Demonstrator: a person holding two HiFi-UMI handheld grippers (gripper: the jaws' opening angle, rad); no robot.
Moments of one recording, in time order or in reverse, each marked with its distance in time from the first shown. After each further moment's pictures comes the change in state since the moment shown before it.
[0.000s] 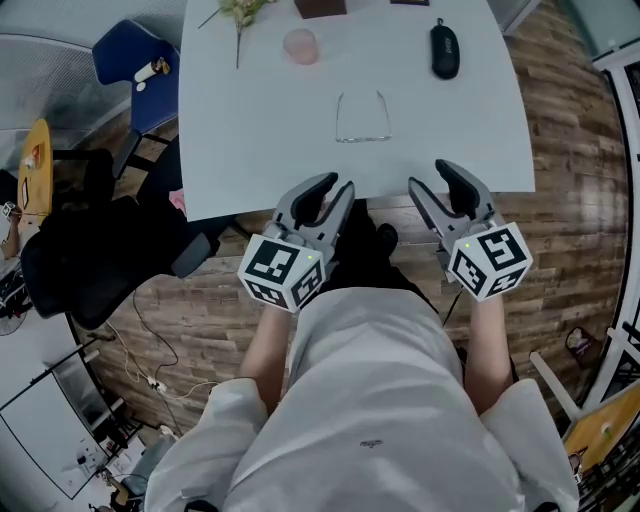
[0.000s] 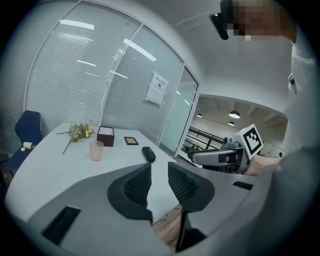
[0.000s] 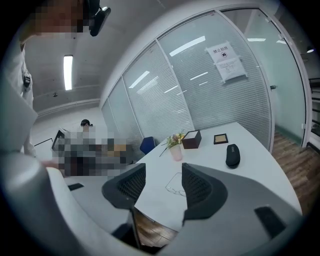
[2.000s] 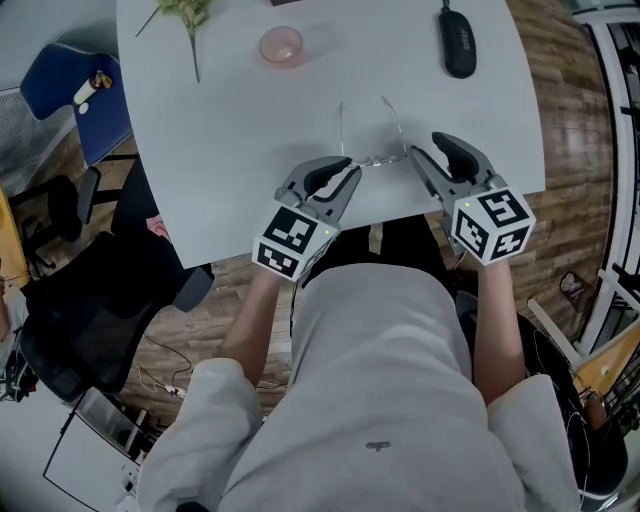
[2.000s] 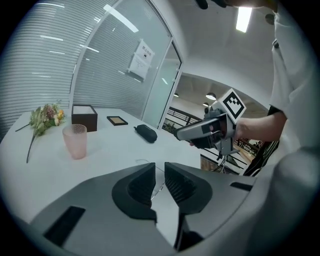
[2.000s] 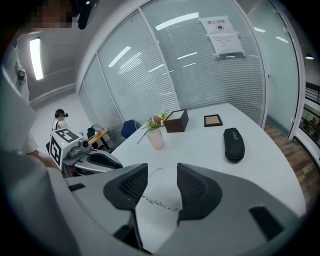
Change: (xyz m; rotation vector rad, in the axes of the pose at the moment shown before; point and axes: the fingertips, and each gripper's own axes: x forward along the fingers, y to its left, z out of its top) left arm 0.108 0.106 -0.048 0.140 0.262 -0.299; right arm 0.133 -0.077 -0.018 0.076 0.231 -0.164
